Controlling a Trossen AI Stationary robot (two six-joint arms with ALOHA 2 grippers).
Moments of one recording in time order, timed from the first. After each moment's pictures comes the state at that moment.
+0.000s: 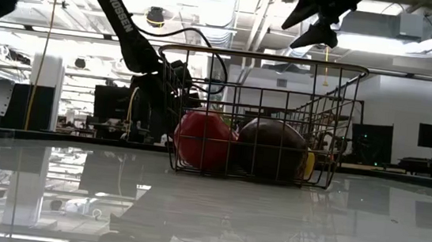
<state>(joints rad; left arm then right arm) 0.76 1.98 1.16 -0.14 0.39 0.54 -0.52 1.27 1.32 -0.67 -0.15 0.26</state>
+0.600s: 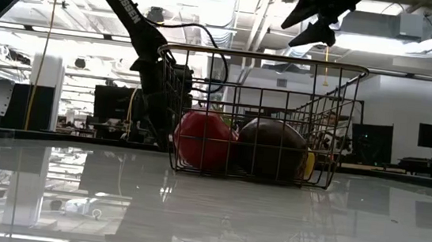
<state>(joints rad) 0.75 1.98 1.33 -0.72 0.38 0.43 -0.52 1.27 1.32 -0.64 -0.15 0.19</state>
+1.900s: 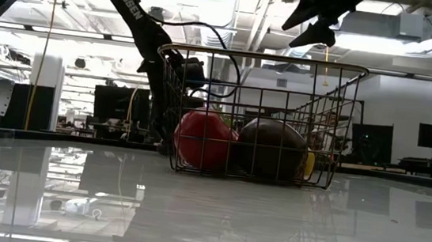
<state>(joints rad) 0.65 1.97 1.26 -0.49 0.13 0.20 -0.54 1.27 1.32 -0.64 -0.16 0.17</state>
